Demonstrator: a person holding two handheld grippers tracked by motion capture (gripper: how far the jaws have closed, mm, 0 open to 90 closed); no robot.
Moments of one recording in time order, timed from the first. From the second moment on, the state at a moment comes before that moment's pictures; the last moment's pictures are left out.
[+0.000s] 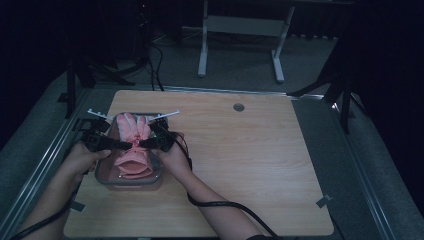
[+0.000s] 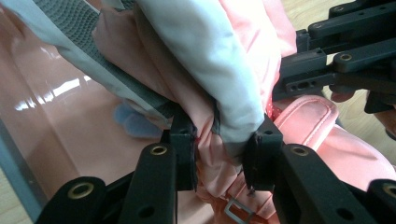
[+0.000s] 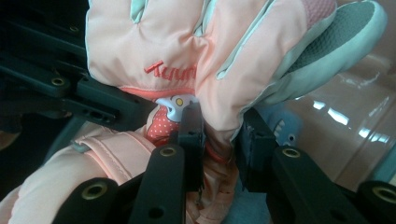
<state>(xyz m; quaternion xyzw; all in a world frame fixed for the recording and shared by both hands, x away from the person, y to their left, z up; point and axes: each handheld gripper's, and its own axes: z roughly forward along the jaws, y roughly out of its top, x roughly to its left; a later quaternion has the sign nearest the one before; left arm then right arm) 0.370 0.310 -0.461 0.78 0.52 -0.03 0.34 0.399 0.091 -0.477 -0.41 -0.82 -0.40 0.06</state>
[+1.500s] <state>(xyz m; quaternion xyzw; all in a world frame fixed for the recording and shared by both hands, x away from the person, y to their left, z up) 0.346 0.295 -0.451 0.75 0.51 0.12 0.40 0.408 0.042 -0.454 -0.31 -0.83 -0.47 0.05</state>
